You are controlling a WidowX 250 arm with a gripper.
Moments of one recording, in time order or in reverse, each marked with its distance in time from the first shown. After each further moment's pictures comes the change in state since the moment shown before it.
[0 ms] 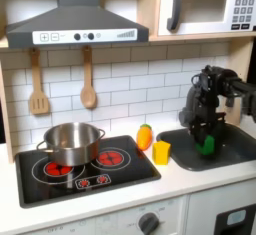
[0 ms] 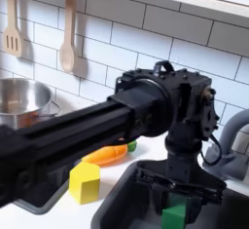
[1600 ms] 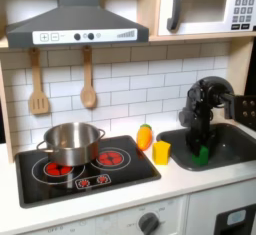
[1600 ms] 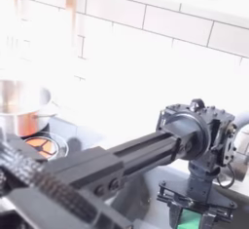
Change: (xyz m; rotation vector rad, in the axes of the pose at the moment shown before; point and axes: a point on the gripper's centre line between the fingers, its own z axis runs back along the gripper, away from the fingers) arm 0.030 -0.013 -0.058 0.064 0.078 0.008
